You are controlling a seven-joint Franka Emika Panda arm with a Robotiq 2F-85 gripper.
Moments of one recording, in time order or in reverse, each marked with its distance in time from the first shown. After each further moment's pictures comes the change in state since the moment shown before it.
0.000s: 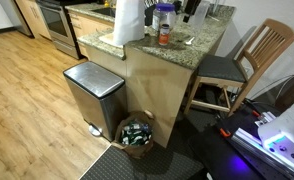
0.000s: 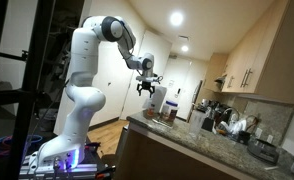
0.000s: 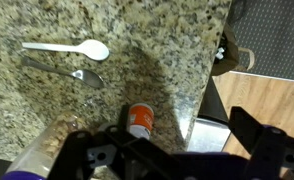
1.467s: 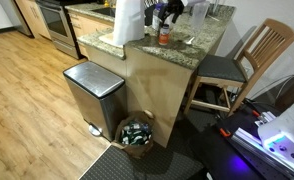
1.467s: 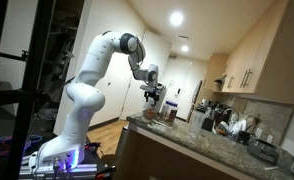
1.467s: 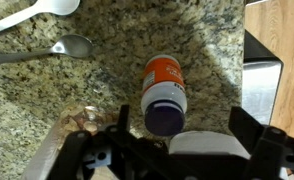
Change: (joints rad) arm -0.028 0.334 0.008 0.212 -0.048 0.208 0.390
